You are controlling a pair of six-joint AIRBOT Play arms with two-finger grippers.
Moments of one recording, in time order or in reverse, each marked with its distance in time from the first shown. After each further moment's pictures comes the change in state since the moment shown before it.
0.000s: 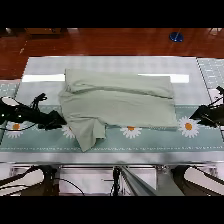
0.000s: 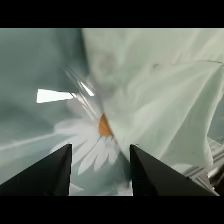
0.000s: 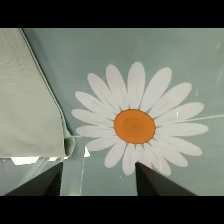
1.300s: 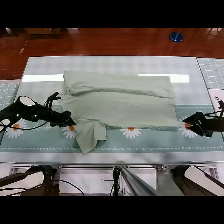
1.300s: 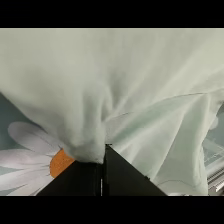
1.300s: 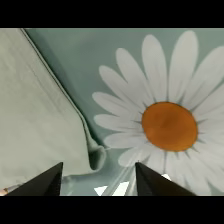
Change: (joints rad) left arm -0.182 -0.028 -0.023 -0.037 0.137 -0.012; right arm -0.161 0.088 -0.318 0.318 -0.191 -0.080
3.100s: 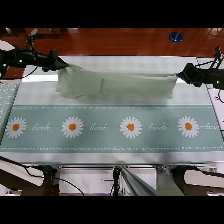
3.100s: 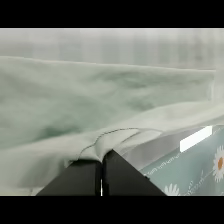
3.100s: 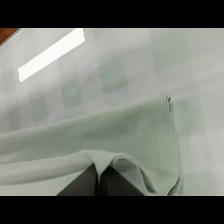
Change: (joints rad) left arm 0.053 -0.439 1.009 -0.206 -0.135 -0.056; right arm 0.431 -0.297 0.570 0.225 -0.332 0.045
